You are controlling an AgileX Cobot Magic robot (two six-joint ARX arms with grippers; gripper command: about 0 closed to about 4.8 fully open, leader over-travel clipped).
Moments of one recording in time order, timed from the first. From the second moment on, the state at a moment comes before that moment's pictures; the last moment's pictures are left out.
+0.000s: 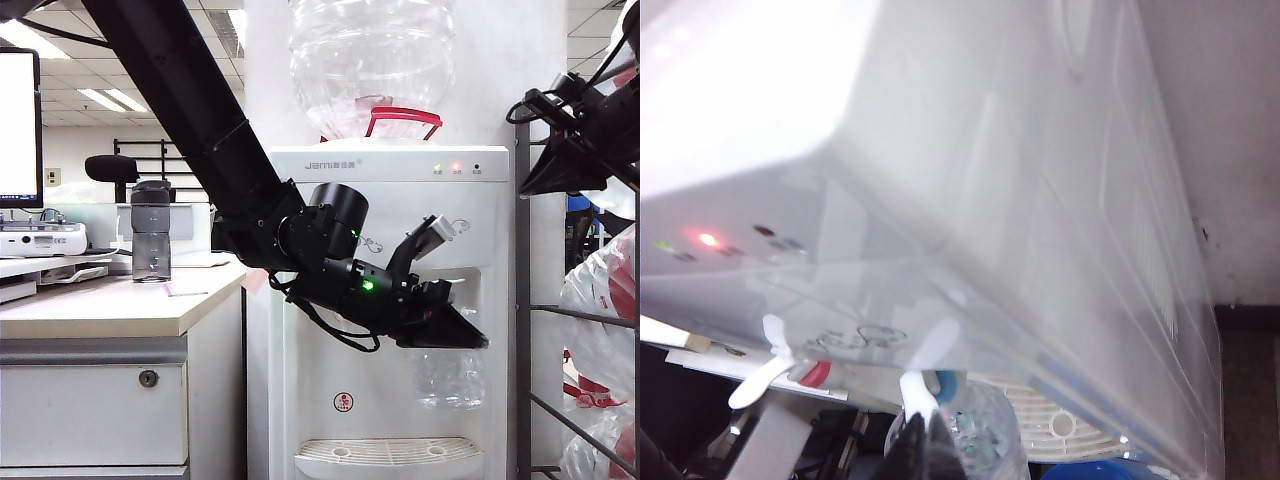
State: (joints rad) left arm -0.64 2.50 1.68 0.32 0.77 0.10; right arm -0.05 1.67 1.11 0.04 -0.55 0.32
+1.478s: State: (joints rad) left arm -0.65 2.51 1.56 0.56 0.72 0.13; right arm -0.05 1.67 1.11 0.05 -0.56 0.32
